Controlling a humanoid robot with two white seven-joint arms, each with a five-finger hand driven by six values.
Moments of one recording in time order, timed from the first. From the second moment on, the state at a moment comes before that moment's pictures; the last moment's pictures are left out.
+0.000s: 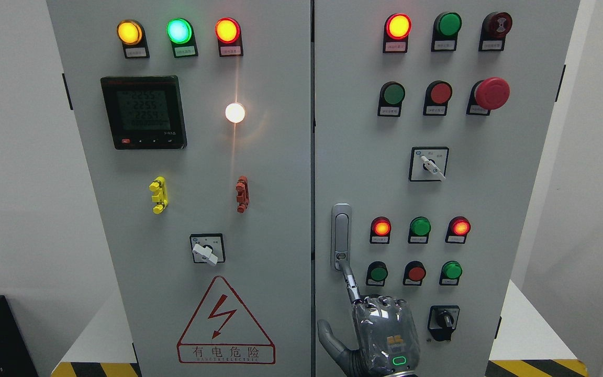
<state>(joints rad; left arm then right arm) 0.00 -0.11 -0.13 0.00 0.16 -0.11 0.00 -0.28 0.13 0.27 -1.62 1.48 0.08 -0.19</state>
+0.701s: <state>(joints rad) 0.00 -0.11 -0.13 0.00 0.16 -0.11 0.00 -0.28 0.13 0.27 -1.62 1.48 0.08 -0.20</state>
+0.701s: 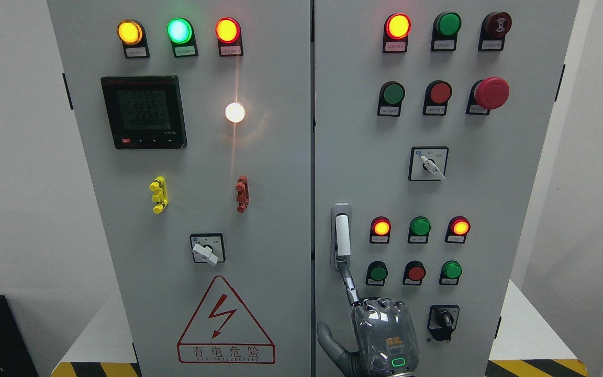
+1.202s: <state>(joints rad) 0.00 -0.11 -0.13 0.00 0.16 -0.11 0.00 -0.28 0.13 0.27 -1.62 1.48 0.08 -0.20</state>
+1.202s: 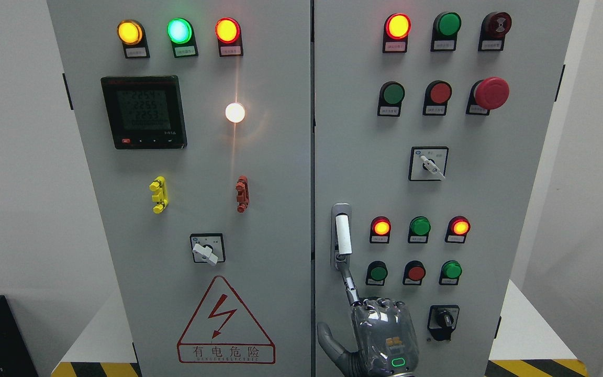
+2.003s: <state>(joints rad) 0.00 -0.11 -0.13 0.00 0.16 -0.11 0.00 -0.28 0.13 0.27 -1.63 1.48 0.08 -0.19</state>
